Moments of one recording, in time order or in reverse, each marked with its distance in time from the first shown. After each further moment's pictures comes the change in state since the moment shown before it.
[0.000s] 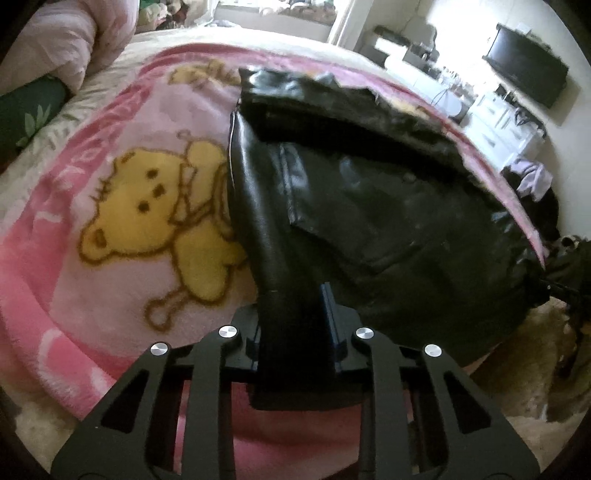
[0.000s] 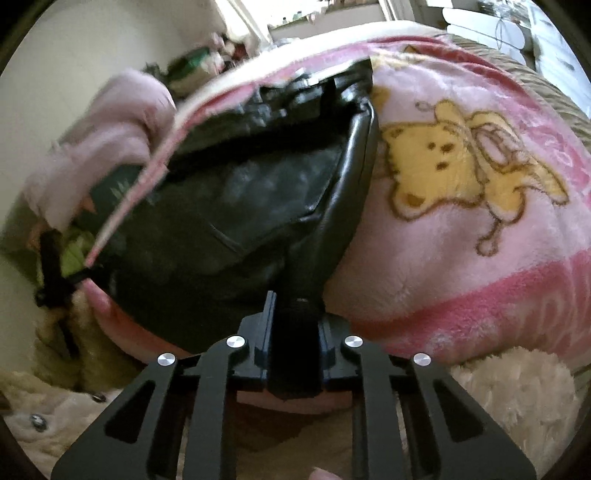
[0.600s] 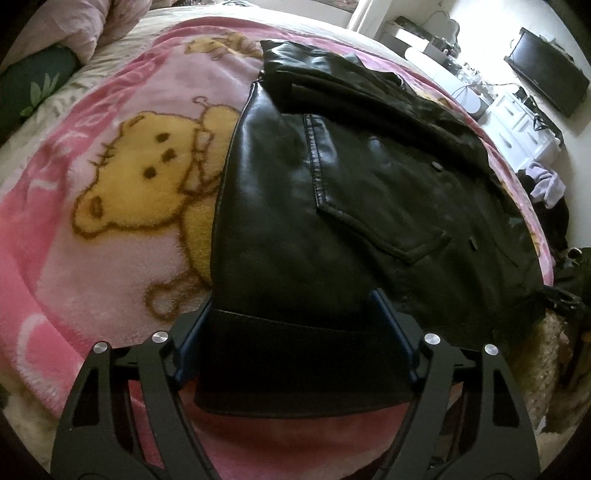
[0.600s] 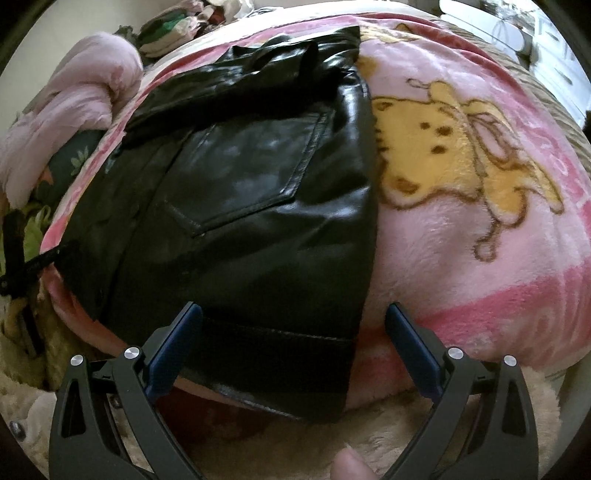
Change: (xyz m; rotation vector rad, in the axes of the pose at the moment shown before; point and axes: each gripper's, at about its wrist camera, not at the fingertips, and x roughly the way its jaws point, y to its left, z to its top) left arm 0.028 0.016 -0.006 -0.057 0.085 0.046; right arm 0.050 0.005 0.003 -0.095 0.203 -0.221
